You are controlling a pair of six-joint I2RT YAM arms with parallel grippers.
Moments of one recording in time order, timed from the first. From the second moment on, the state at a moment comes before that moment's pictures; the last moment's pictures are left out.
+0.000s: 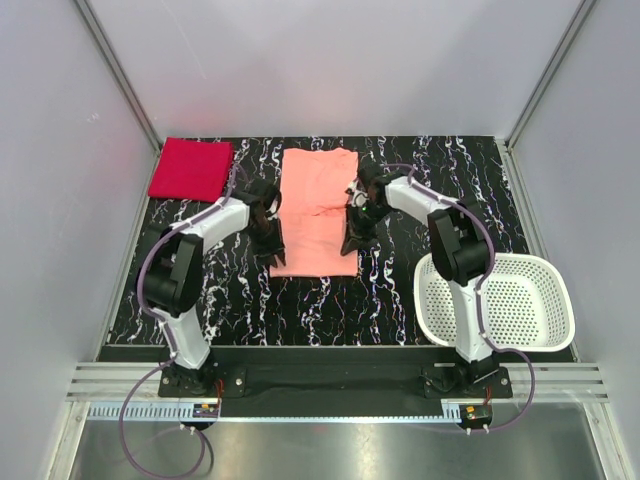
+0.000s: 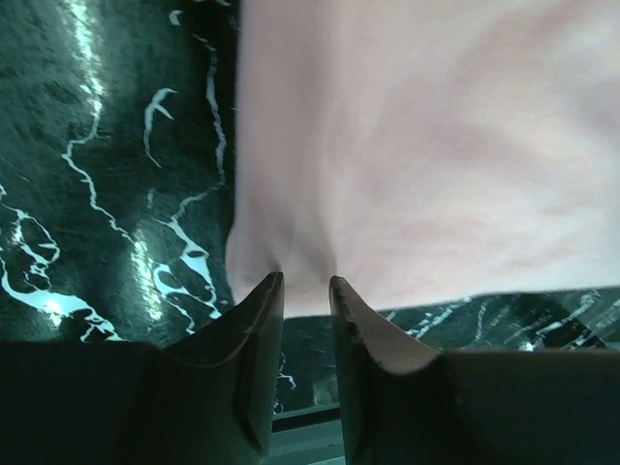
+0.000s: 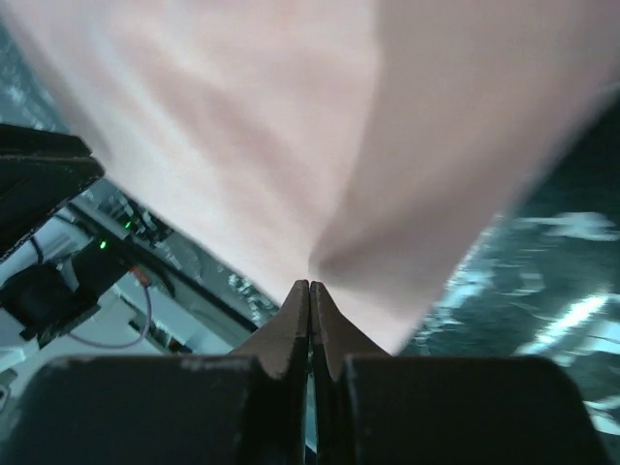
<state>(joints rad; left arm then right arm) -0.36 1.83 1.25 -0.80 0.19 -0.55 0.42 2.20 1.68 -0.86 -0.57 0.39</state>
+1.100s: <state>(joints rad) -0.39 1.78 1.18 -0.75 0.33 -0.51 0.40 2.08 1.37 -0.76 -0.78 0.38</state>
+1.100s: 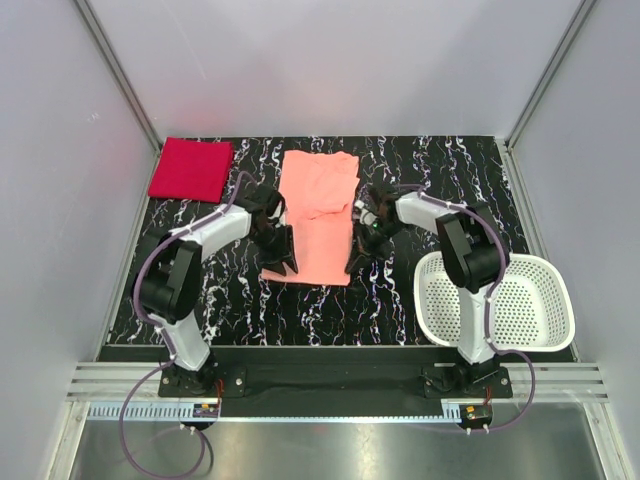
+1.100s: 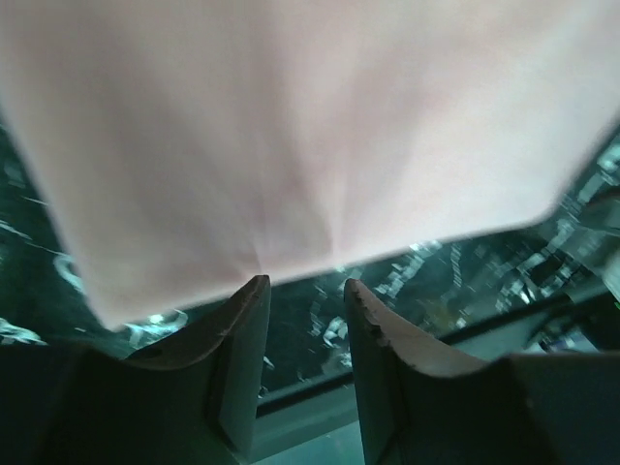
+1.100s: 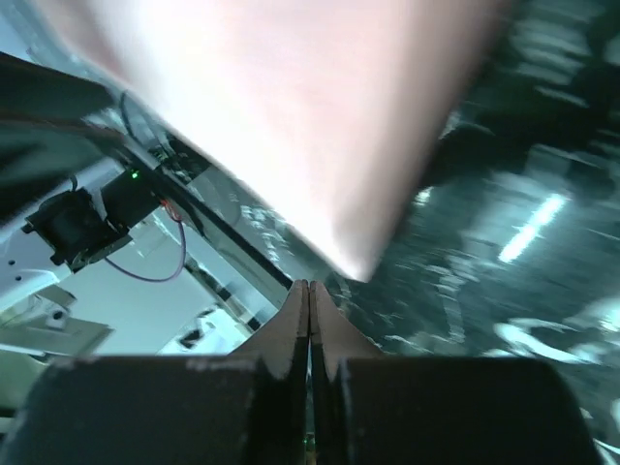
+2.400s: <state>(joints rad) -0.25 1.71 1.37 -0.66 0.44 -0.53 0.33 2.03 1.62 -0.73 -0.70 0.49</state>
